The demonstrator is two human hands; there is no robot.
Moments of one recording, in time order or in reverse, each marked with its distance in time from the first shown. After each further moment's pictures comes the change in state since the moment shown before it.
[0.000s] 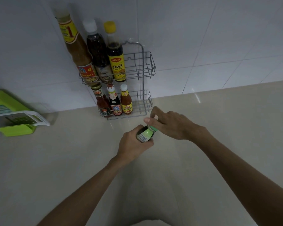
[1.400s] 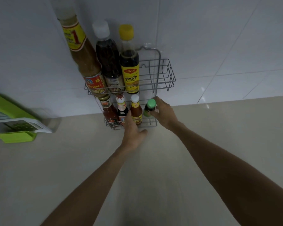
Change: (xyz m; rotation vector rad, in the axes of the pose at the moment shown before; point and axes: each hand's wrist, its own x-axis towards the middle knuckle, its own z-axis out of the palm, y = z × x) left_hand 0.118 -0.048 -0.018 -0.086 0.114 -0.213; right_hand 0.174 0.048 0.048 0.342 0.344 0.107
